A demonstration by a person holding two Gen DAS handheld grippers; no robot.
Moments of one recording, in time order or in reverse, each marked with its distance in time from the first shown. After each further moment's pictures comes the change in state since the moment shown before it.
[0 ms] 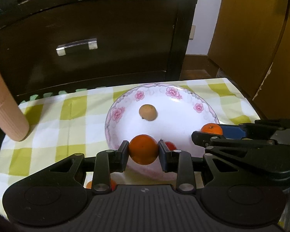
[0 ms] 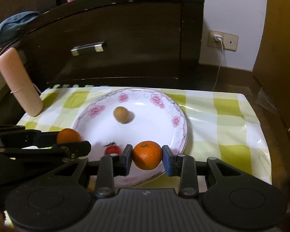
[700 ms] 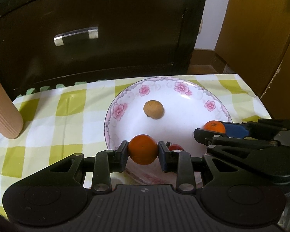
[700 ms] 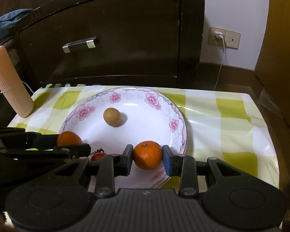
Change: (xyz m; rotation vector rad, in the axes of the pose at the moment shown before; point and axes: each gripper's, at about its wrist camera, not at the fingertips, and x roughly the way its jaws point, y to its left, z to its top) left arm 0.025 0.005 0.003 -0.022 0.046 0.025; right arm 0.025 -0.005 0.003 -0.009 0.011 0.009
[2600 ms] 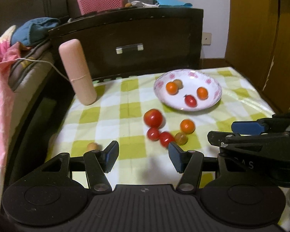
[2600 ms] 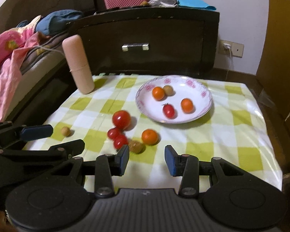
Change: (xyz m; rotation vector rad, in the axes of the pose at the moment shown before) left arm -0.171 0.017 -0.119 0.028 -0.125 0.188; right arm -0.151 0.093 -0.093 -0.048 -0.042 0.056
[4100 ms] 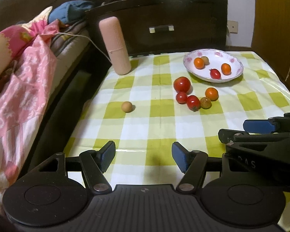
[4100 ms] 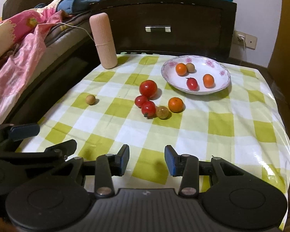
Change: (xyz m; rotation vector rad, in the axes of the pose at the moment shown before) left arm -0.041 0.006 -0.048 -0.074 0.087 0.177; right arm -0.022 0.035 -0.041 -0.054 0.059 0.057
